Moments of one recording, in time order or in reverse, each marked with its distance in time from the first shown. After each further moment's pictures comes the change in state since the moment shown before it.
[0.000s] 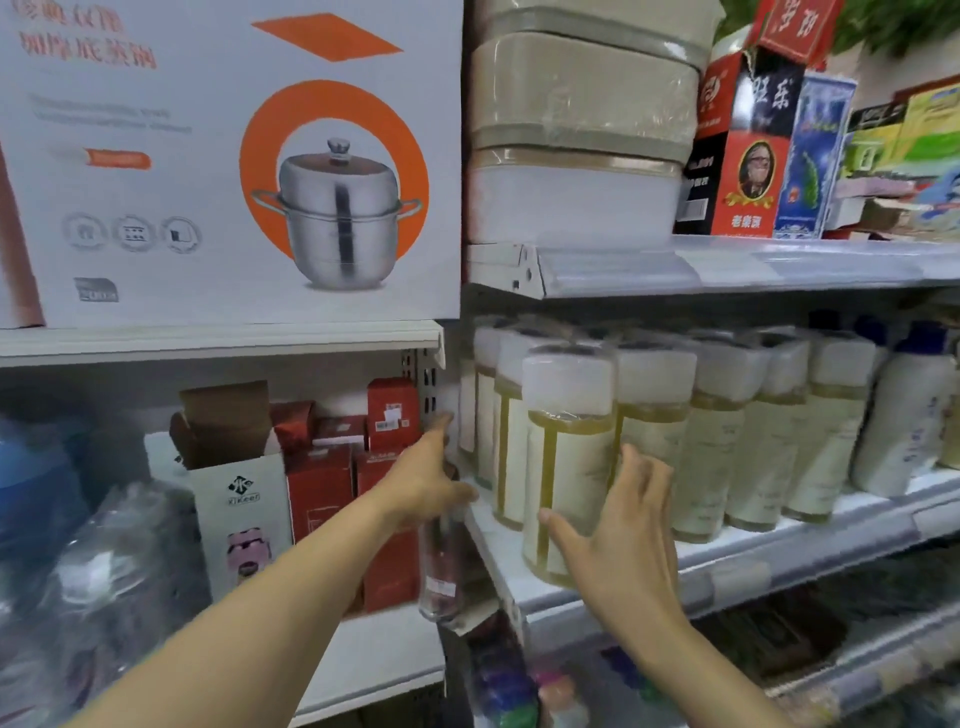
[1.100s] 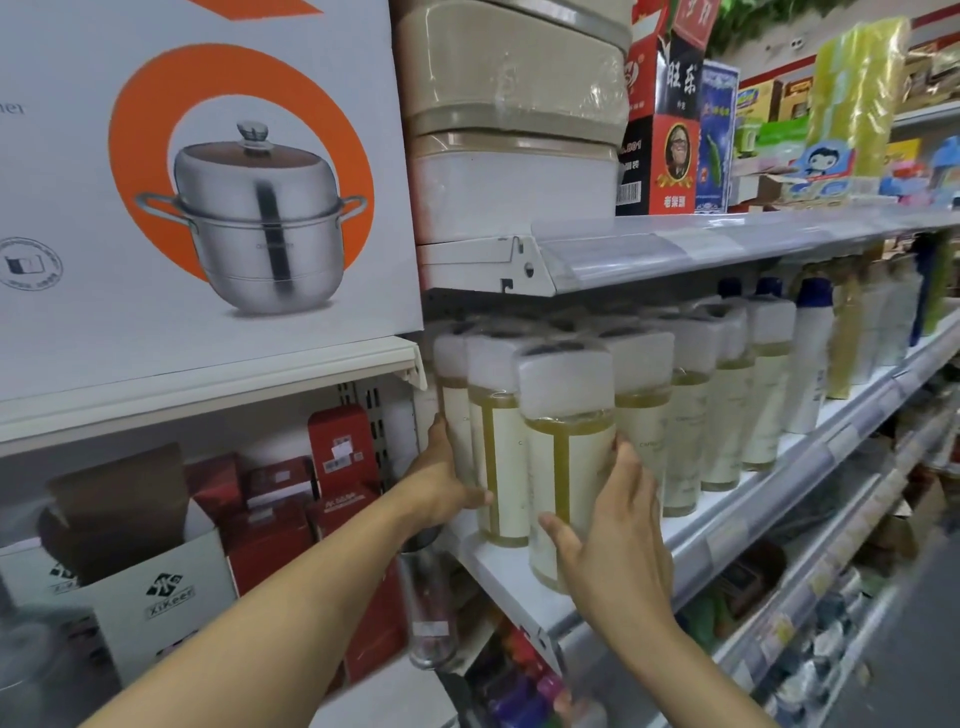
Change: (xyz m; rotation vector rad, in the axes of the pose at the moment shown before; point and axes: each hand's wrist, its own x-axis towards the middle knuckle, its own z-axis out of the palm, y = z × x) left_hand 0.061 0.000 0.008 -0.005 -0.242 0.067; right_hand -0.001 -0.024 0.035 -0.086 0.136 0.204
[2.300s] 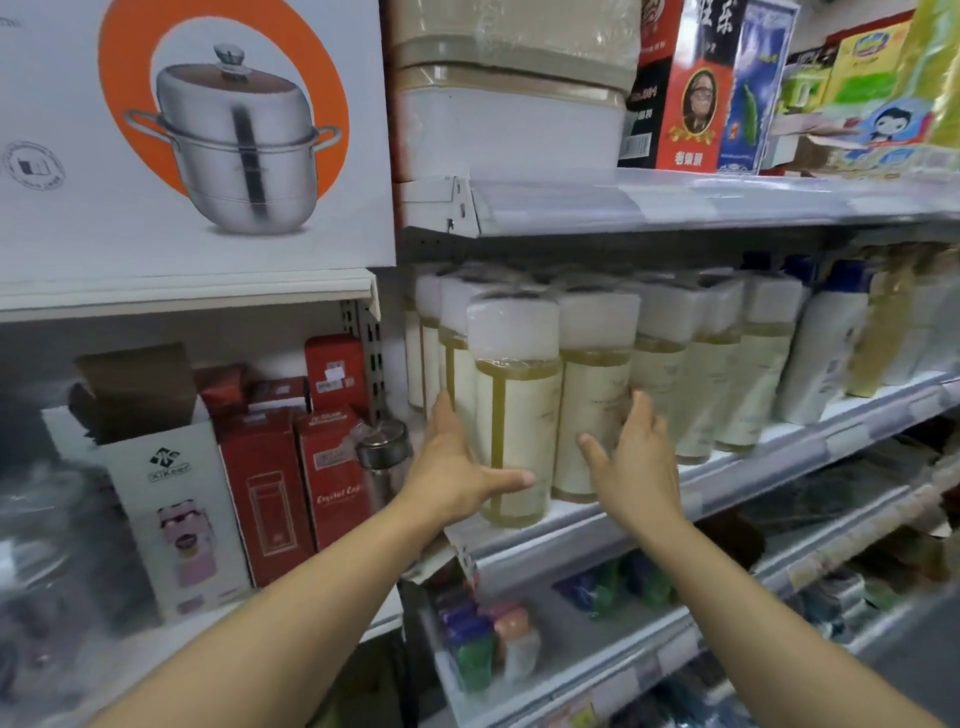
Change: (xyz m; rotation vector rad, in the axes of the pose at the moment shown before) left_hand -0.063 0.035 0.080 -0.083 0.297 0.029; right_hand 0.056 0.070 -0.042 0.099 -0.170 -0.001
